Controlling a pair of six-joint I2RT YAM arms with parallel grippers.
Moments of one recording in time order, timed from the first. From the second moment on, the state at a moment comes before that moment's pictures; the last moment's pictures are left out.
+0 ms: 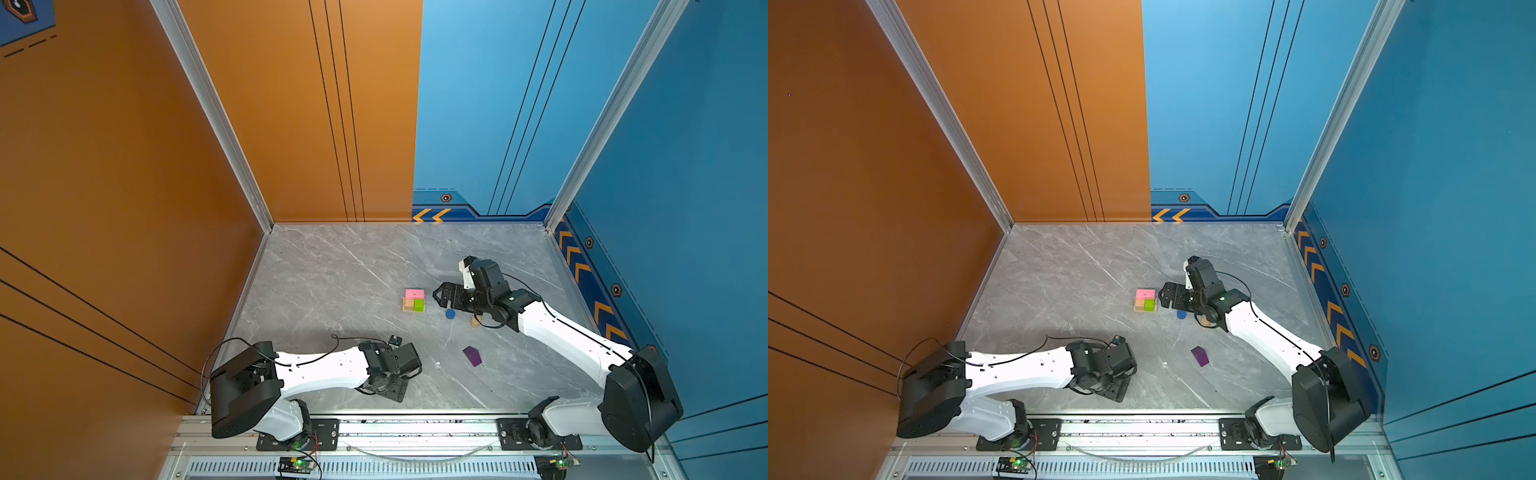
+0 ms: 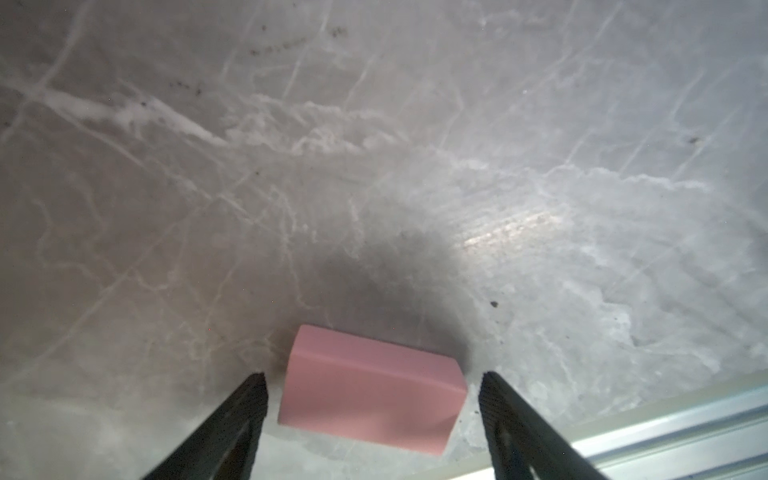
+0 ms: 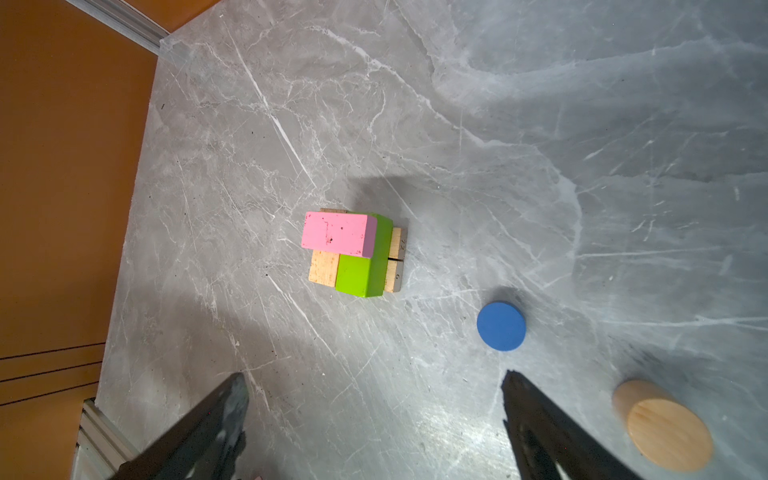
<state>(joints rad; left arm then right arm) -1.14 1.44 0.76 -0.73 -0.10 -0.83 0.50 1.37 0.93 -0.35 -0.17 0.61</state>
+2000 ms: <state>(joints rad) -1.16 1.42 0.74 -0.73 -0.07 -0.85 0.50 1.41 0.93 -0.35 -0.17 0.63</state>
